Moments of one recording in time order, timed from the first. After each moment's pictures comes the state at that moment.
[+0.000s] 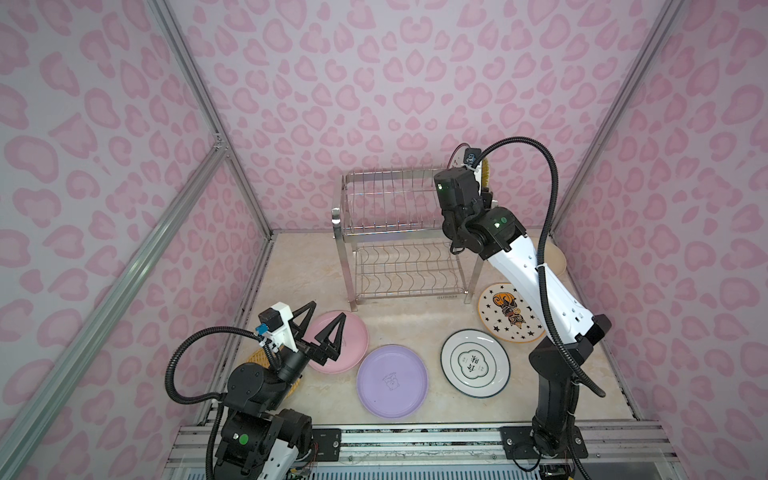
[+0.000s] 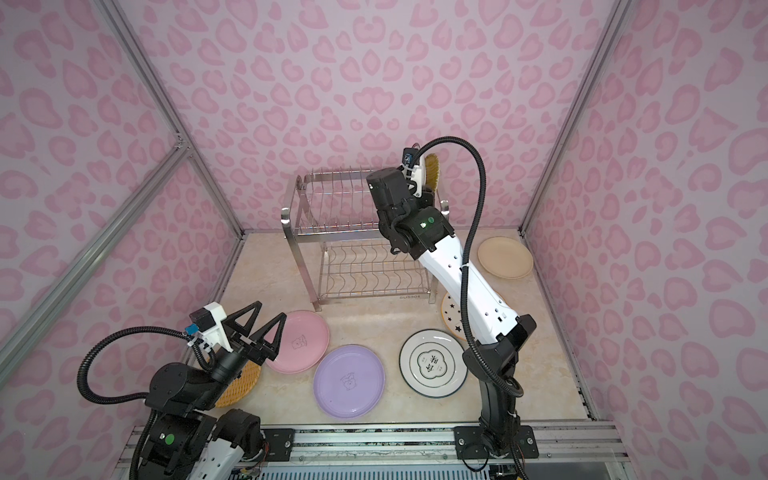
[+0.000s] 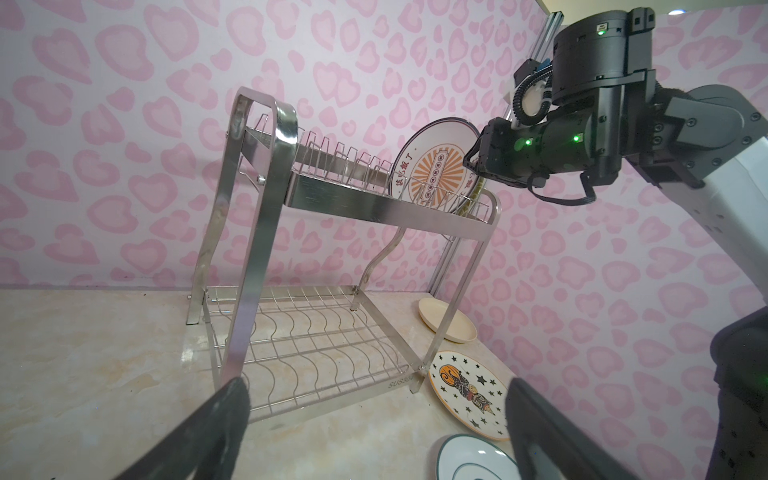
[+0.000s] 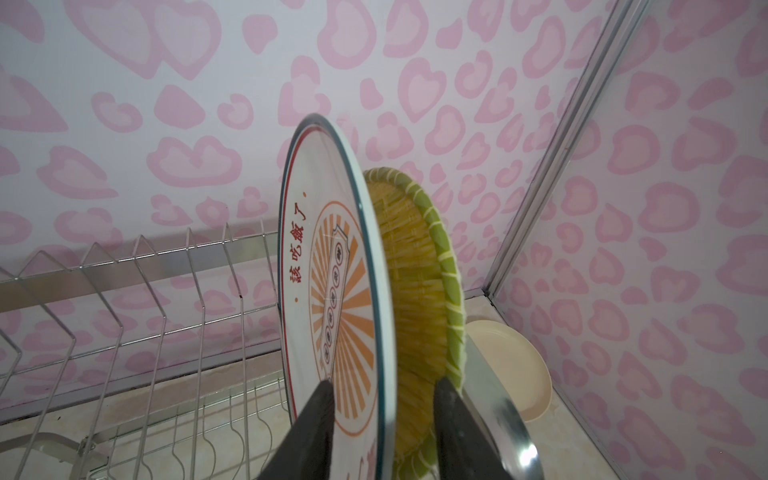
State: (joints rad) left arm -0.29 0.19 0.51 -0.17 0.24 -0.40; right arm 0.71 1.93 2.37 -0.87 1.01 0.30
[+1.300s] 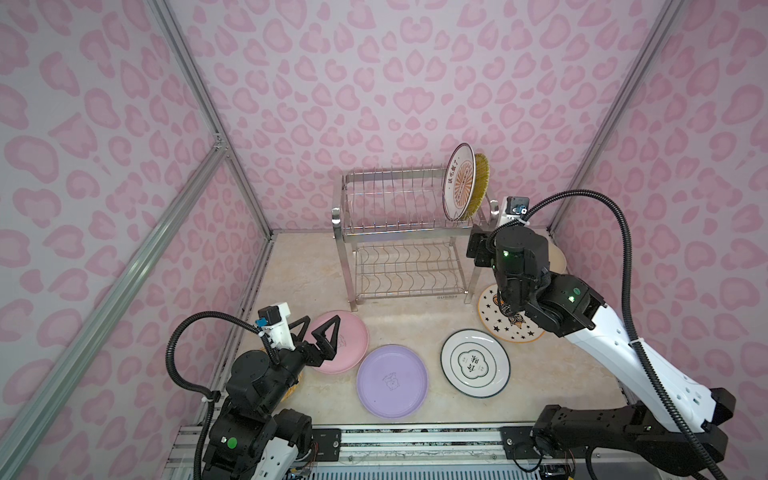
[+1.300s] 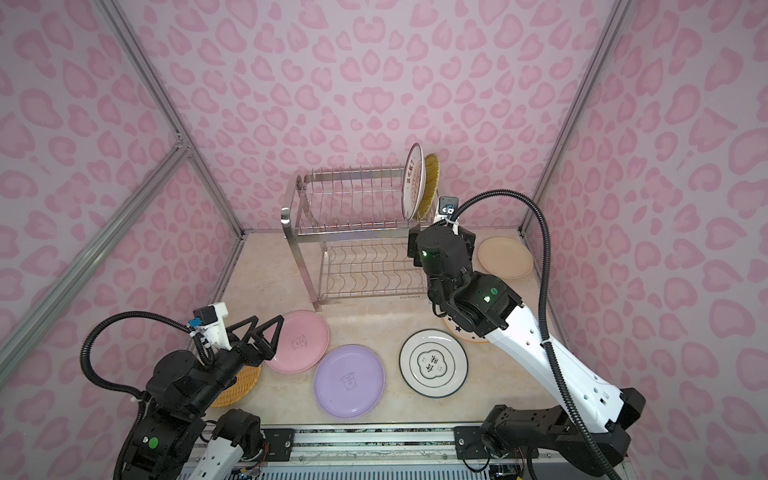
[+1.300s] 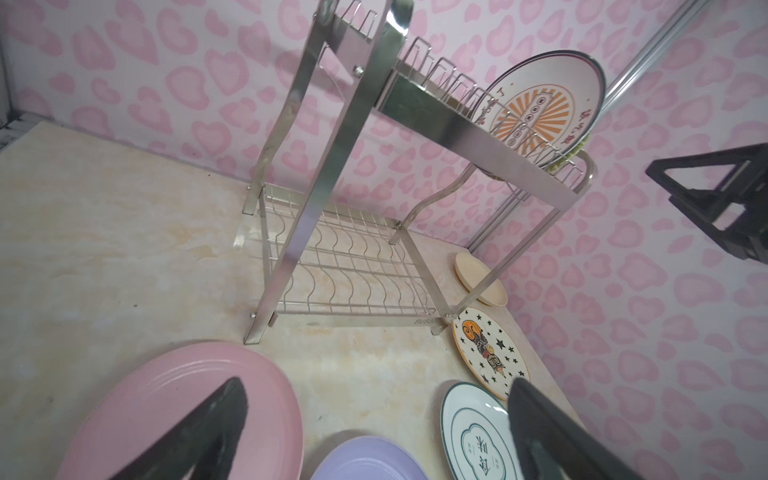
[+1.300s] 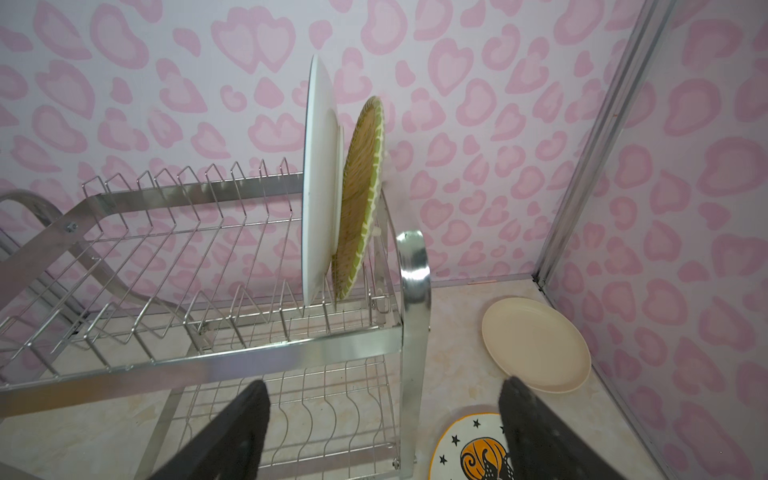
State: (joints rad) left arm -0.29 0.25 0.65 -0.57 0.11 -0.54; right arm 0.80 1.24 1.50 -0.58 0.82 0.29
